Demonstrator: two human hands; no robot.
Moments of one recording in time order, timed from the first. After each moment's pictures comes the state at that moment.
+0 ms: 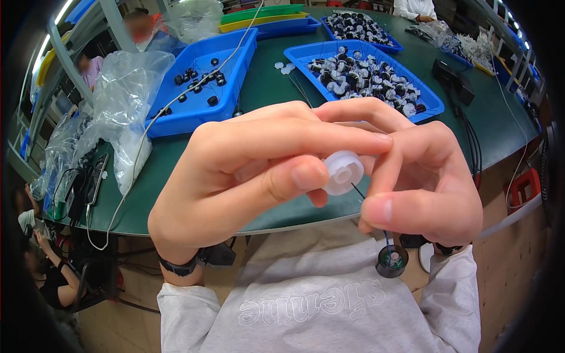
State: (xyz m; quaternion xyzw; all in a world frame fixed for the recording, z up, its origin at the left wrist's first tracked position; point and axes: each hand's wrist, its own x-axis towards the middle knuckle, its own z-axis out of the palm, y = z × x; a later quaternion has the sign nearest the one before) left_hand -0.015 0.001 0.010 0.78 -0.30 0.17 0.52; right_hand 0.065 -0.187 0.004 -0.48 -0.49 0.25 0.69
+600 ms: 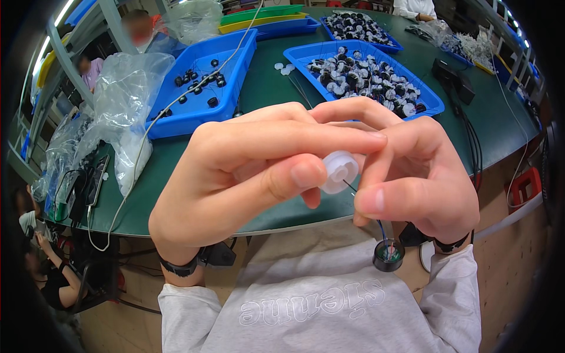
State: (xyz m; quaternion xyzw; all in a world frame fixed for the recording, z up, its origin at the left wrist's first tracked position) left_hand -0.018 0.001 0.012 0.80 -0.27 0.16 0.51; right_hand 0.066 -0.184 0.007 -0.51 -0.45 0.27 0.68
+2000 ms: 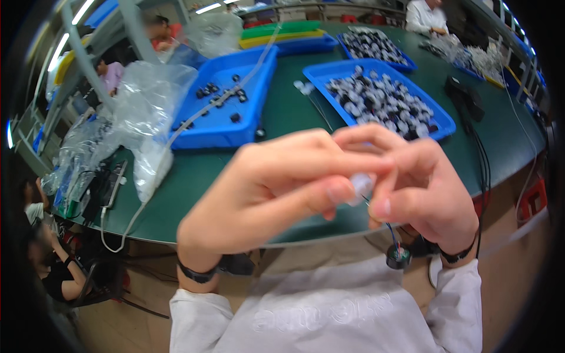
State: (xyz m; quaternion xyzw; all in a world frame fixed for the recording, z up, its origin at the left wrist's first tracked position) left_hand -0.024 0.004 0.018 0.80 -0.22 0.11 0.55; right_hand 0.065 -0.178 0.011 -0.50 -0.42 0.31 0.69
